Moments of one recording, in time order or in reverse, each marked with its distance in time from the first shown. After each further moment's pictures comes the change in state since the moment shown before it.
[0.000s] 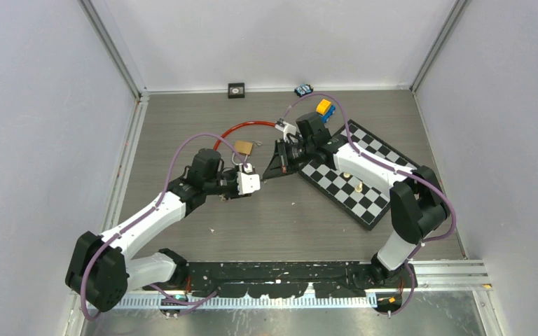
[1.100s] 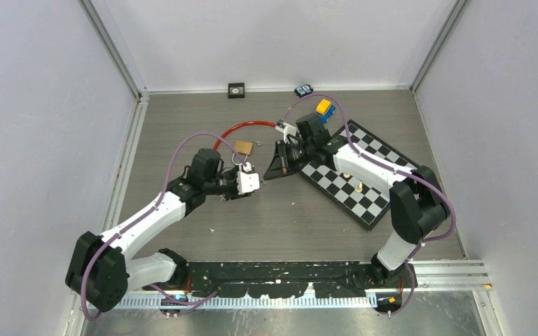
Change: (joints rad) left arm 0.005 0.000 0.000 -0.002 0.033 -0.027; right arm 0.000 0.000 -0.011 0.000 0.014 -0.029
